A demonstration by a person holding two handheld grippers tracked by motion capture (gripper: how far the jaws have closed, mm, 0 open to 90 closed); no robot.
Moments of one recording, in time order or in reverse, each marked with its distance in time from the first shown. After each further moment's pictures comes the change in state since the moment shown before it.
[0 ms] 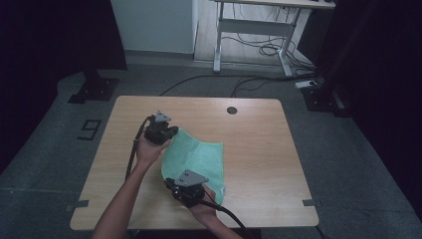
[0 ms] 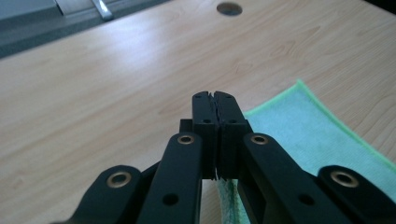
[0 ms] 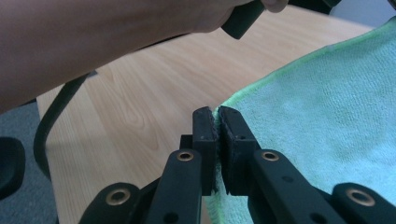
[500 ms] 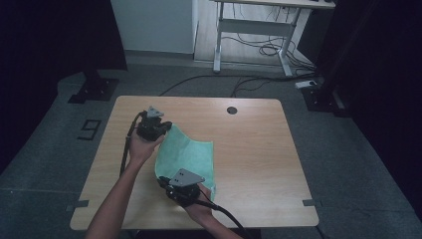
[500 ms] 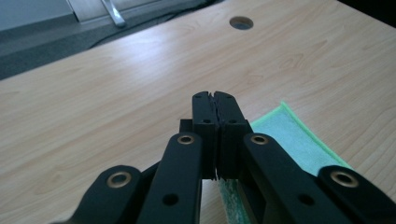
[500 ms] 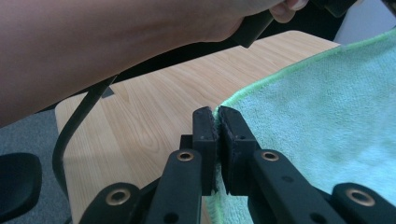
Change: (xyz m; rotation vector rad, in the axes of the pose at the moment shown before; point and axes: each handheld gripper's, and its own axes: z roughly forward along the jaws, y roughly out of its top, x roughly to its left) left arm 0.008 0.013 -0.021 -0.022 0.030 -0.008; right arm 0.010 0.017 -0.002 -0.062 0.032 -0.032
